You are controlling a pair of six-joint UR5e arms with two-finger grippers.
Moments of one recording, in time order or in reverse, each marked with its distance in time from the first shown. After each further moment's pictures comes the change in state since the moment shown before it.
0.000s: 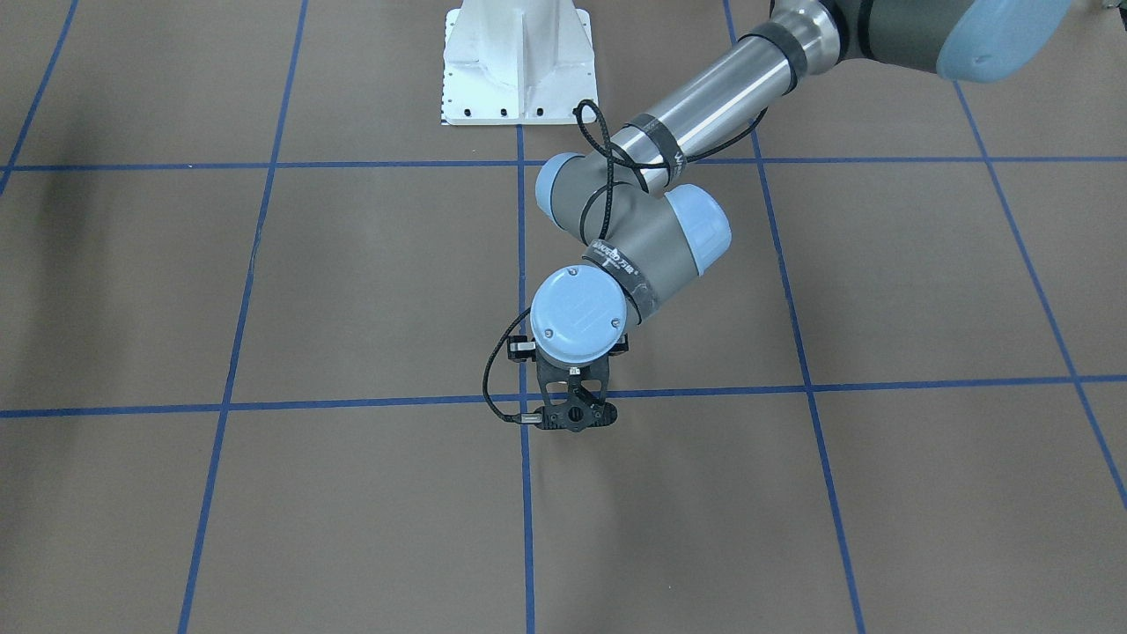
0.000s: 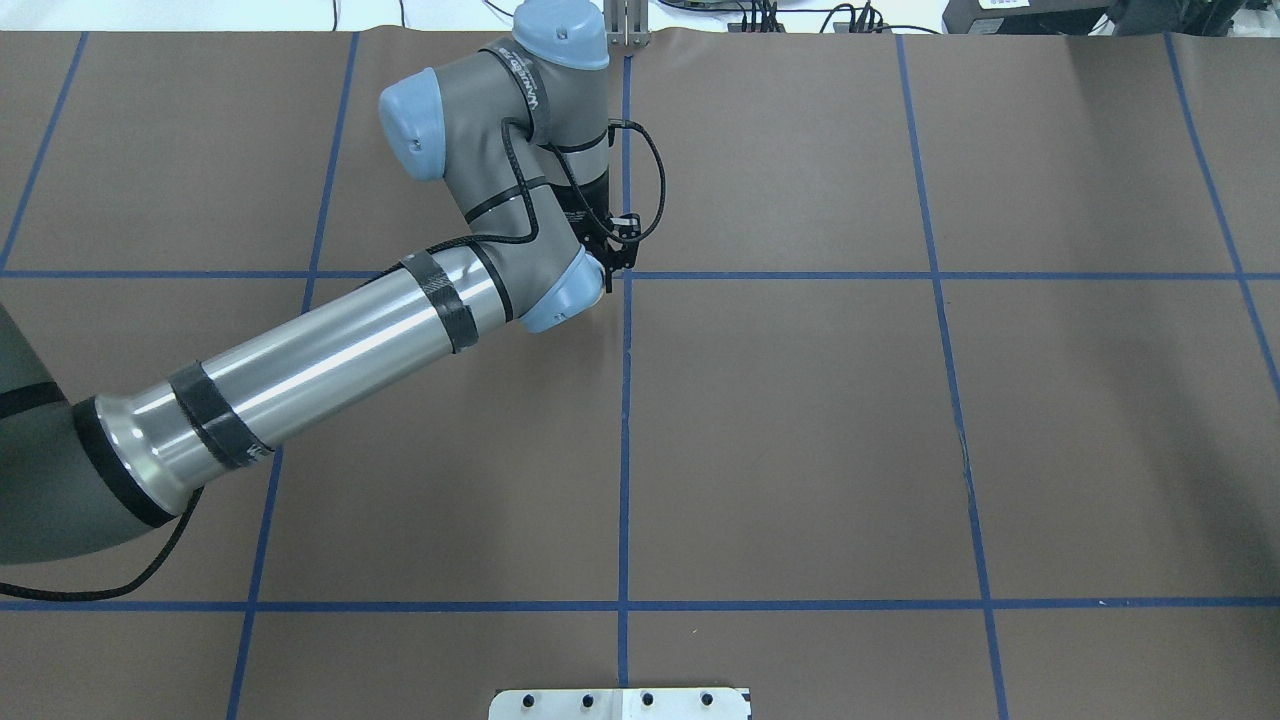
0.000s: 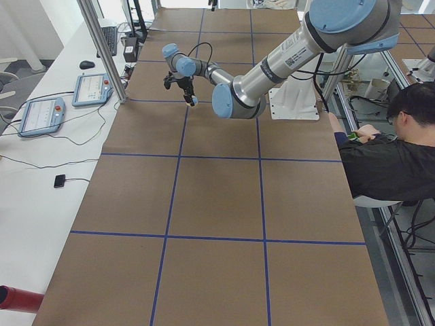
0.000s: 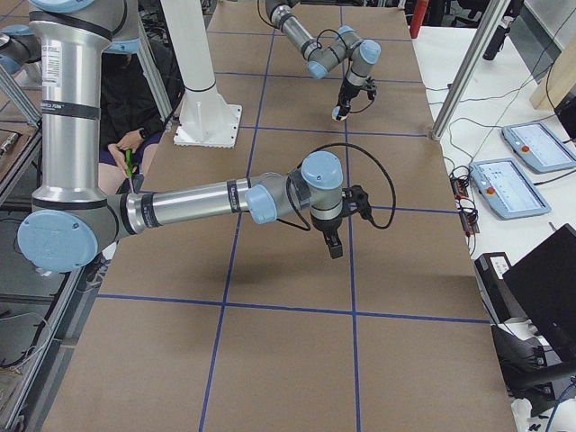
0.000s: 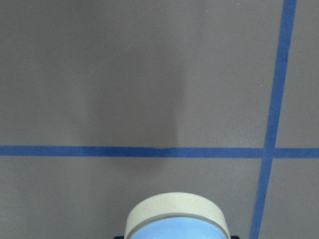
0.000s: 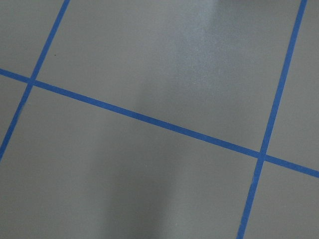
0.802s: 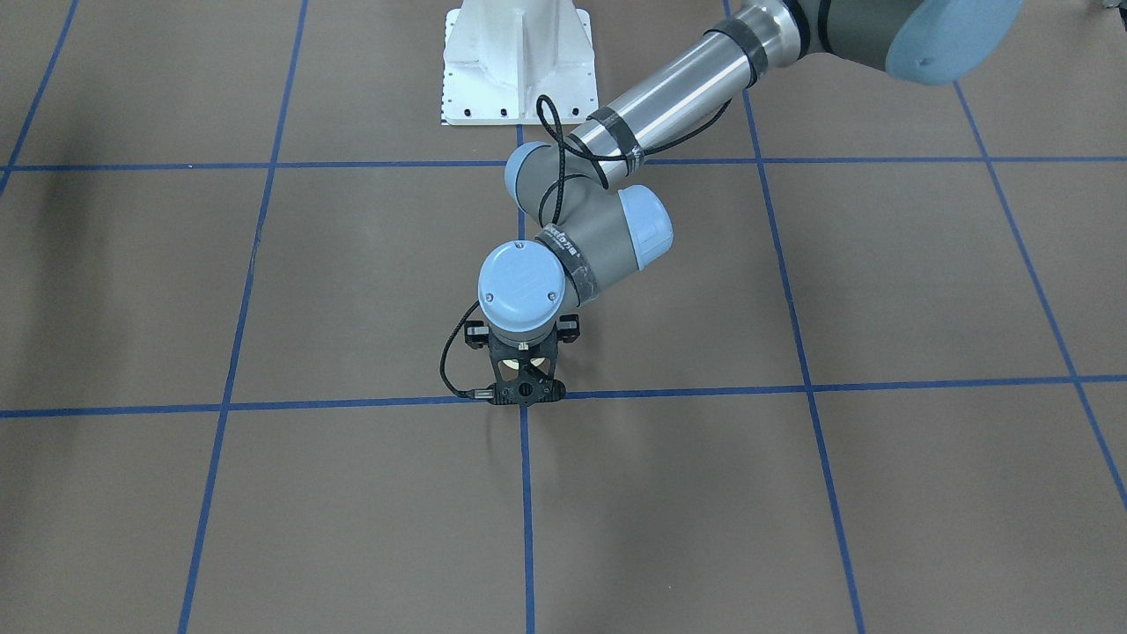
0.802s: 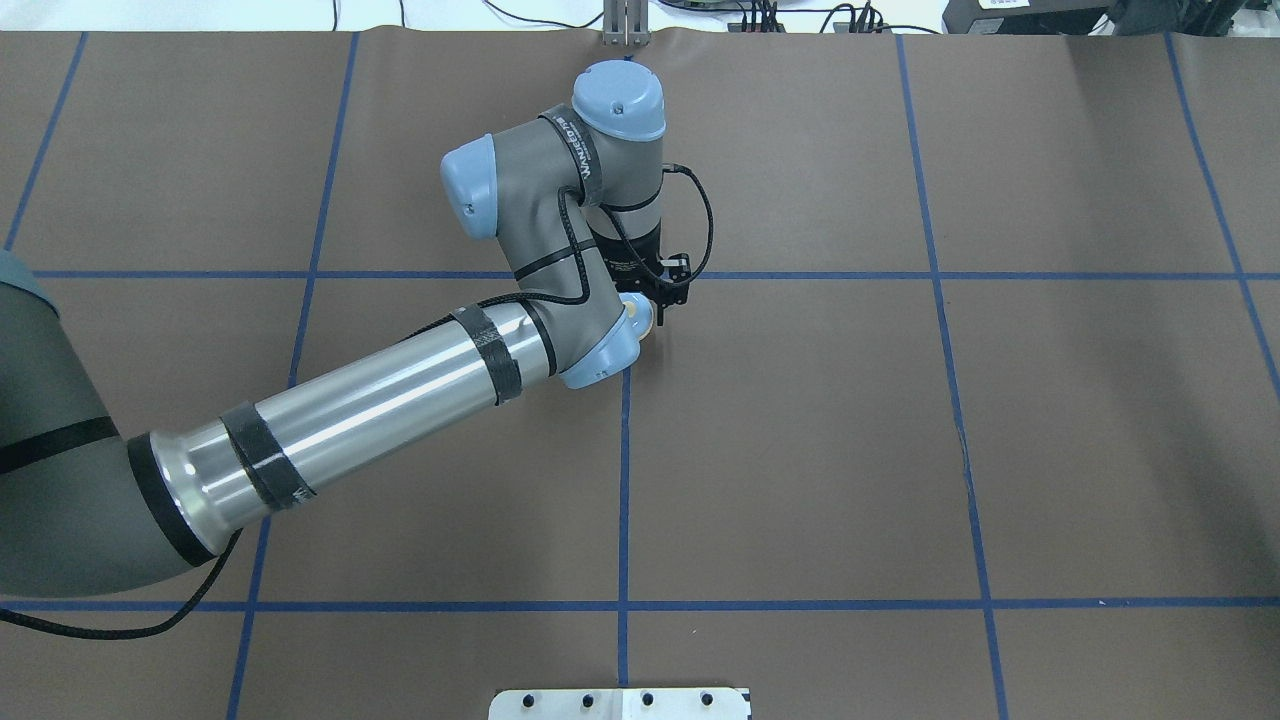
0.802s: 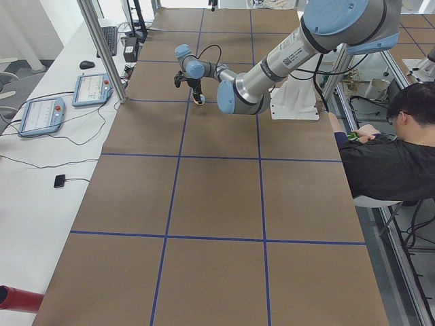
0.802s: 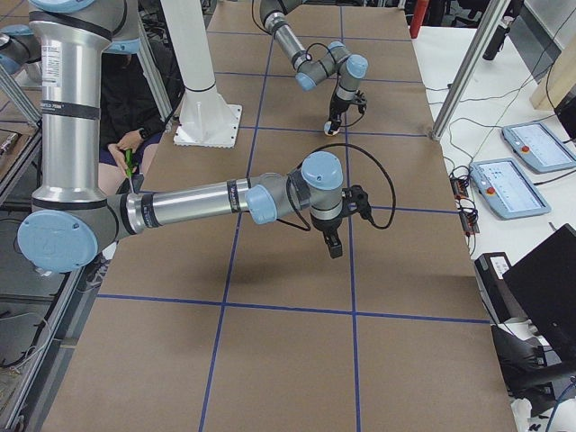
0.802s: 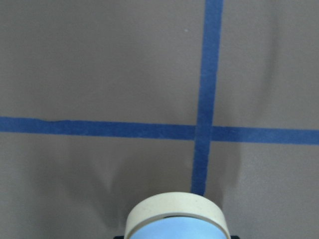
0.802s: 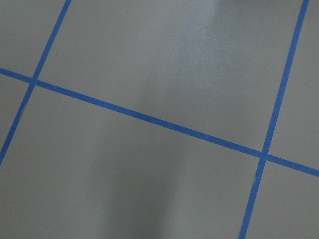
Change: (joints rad) left arm 0.063 -0.032 0.059 -0.143 0.050 -0.100; right arm 0.000 0.000 0.000 0.000 0.007 0.000
